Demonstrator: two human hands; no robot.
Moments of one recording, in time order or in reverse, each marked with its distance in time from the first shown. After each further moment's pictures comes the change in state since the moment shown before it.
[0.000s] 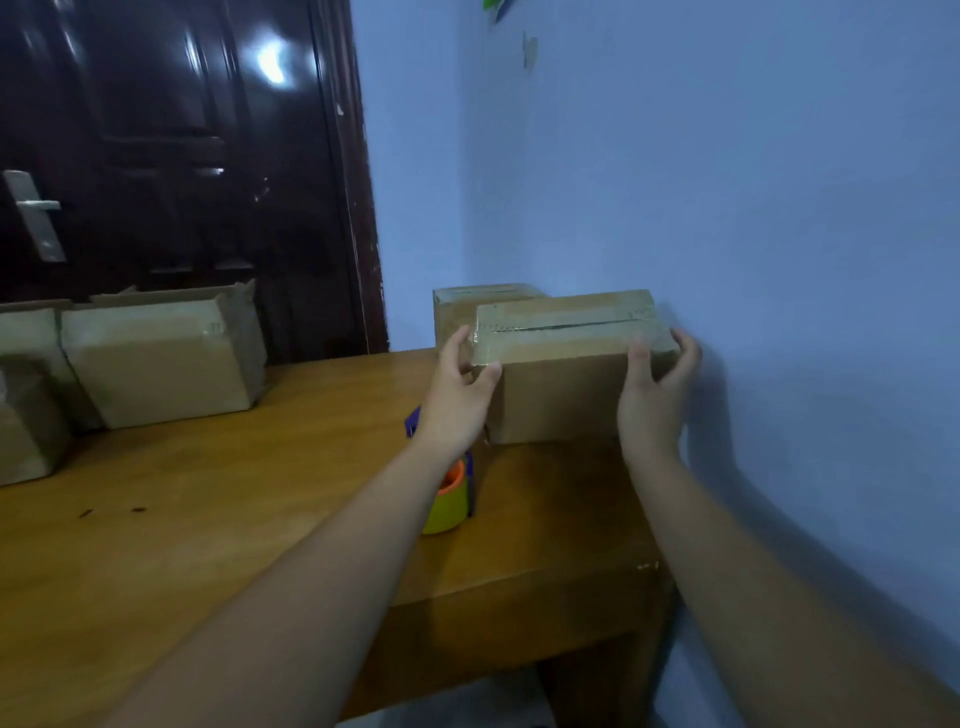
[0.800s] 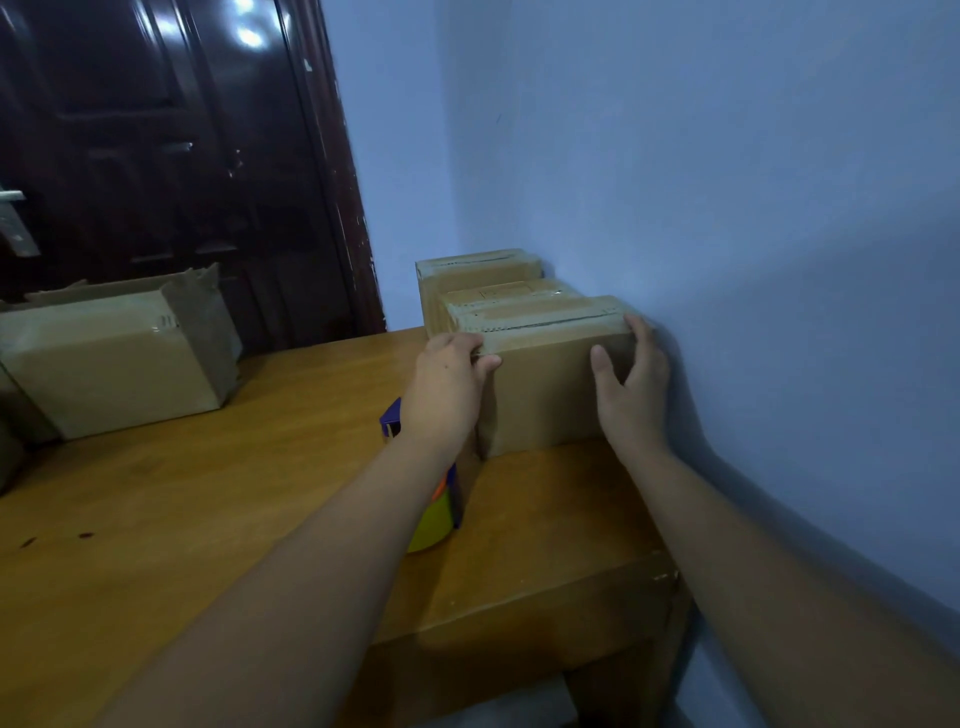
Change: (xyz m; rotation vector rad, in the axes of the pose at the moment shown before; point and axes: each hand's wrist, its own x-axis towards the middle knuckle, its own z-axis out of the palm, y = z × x) left_hand 0.043 -0.025 0.023 0.765 0.044 0.169; right_hand 0.029 0.064 0.023 -0.175 -0.251 -0.048
